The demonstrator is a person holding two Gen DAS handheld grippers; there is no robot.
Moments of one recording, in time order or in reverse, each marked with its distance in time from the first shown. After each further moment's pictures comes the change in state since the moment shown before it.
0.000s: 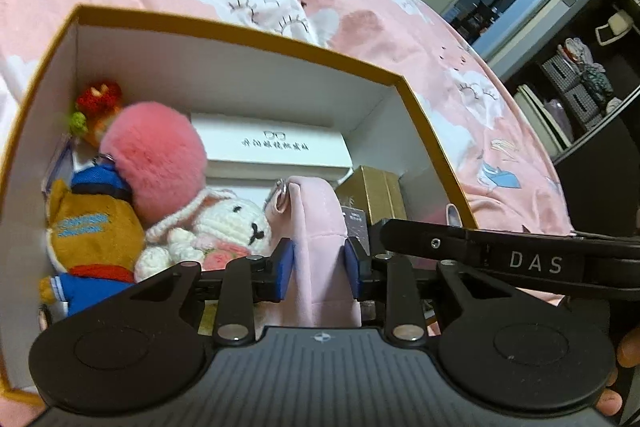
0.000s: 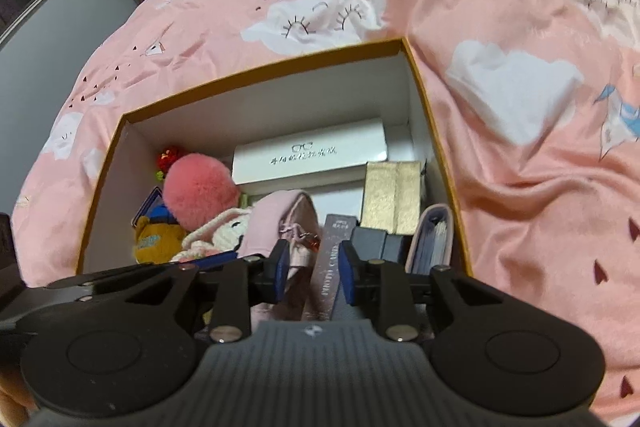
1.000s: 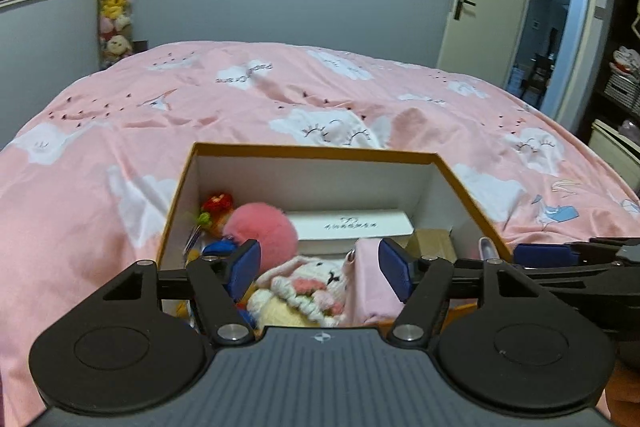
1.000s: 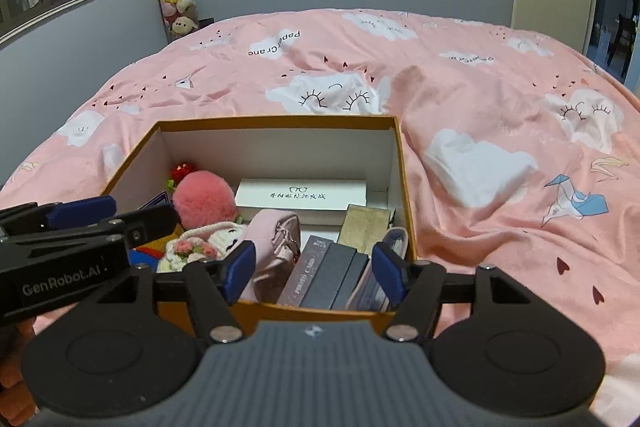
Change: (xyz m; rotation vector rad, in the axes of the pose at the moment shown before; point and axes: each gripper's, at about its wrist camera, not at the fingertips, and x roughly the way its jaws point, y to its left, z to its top) left arm -0.079 -0.050 -0.049 0.144 -0.354 0.356; right arm -0.052 0.005 -0.056 -0.205 -0.275 -0.052
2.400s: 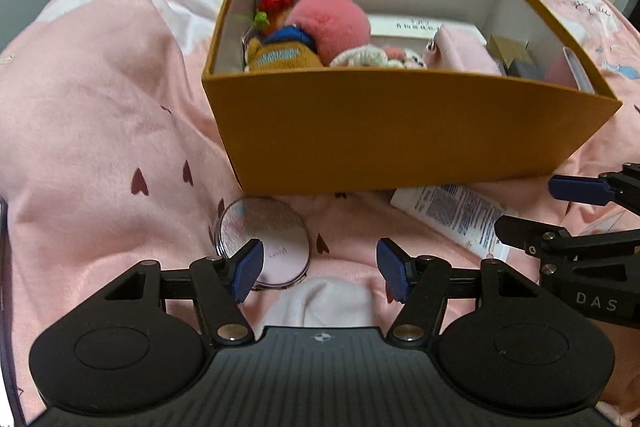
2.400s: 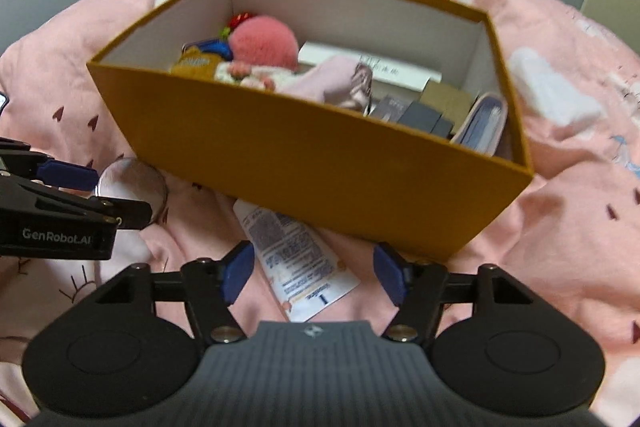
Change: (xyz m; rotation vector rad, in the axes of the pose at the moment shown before) left arm 0.021 0.040 -0.072 0.030 0.466 0.105; right arm 0.037 0.033 -0.072 -0.209 0.262 0.072
